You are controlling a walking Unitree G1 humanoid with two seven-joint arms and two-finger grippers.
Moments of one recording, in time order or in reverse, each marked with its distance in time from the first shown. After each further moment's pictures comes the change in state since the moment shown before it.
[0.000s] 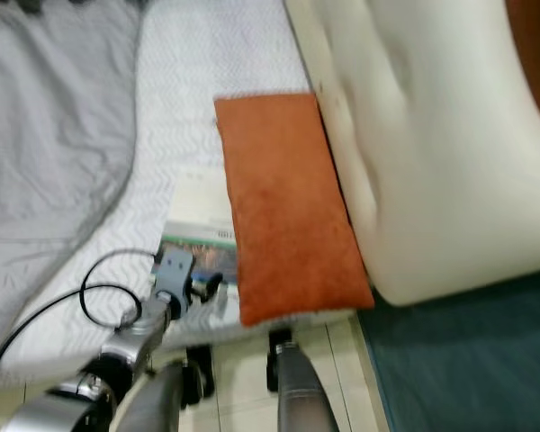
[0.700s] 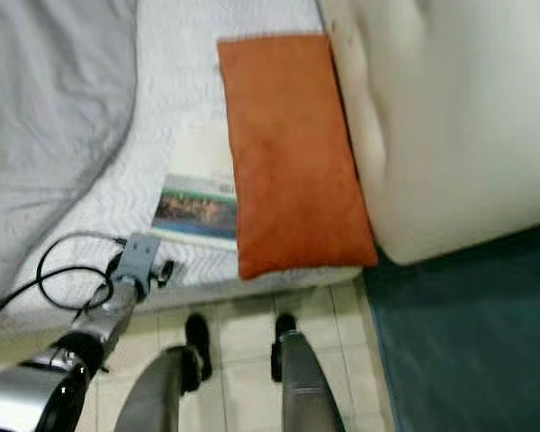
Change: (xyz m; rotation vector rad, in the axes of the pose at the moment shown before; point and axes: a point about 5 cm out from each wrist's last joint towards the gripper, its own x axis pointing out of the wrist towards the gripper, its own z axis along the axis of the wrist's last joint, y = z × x) left arm -0.008 0.066 0.007 0.108 0.098 0.292; right arm -0.025 0.008 0.005 0.000 0.037 0.009
